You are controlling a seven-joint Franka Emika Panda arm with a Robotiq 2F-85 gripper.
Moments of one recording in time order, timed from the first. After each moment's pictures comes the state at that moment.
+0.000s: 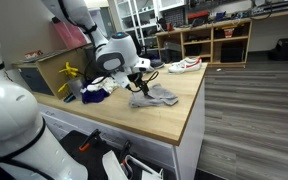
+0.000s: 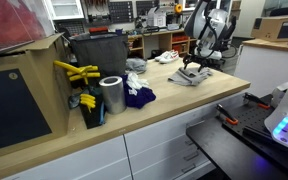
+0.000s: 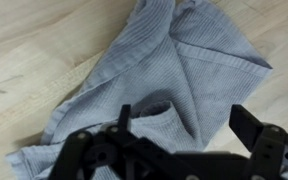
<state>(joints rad) 0.02 0.22 0.01 -2.53 0.86 3.03 -0.29</state>
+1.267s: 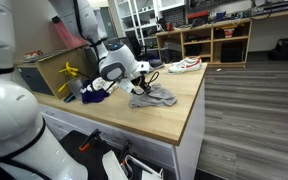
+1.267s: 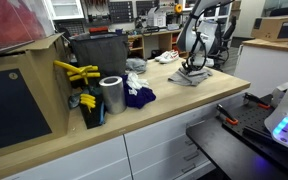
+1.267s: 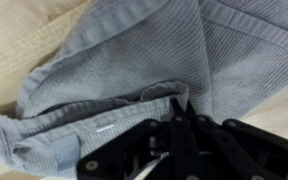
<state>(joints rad) 0.03 0.43 0.08 -2.43 0.83 3.33 -0.29</state>
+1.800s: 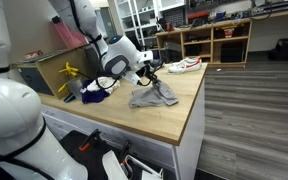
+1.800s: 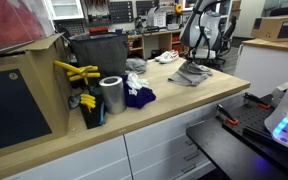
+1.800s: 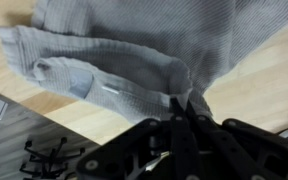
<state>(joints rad) 0.10 0.37 -0.06 -2.43 0.71 3.40 -0.21</state>
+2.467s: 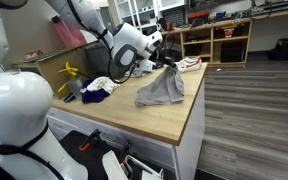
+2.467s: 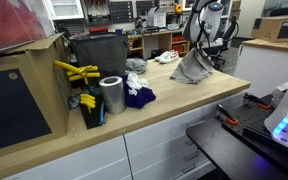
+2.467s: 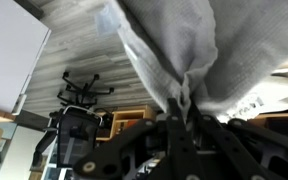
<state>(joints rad) 0.54 0.44 -0.62 -2.33 0.79 3.46 -0.36</state>
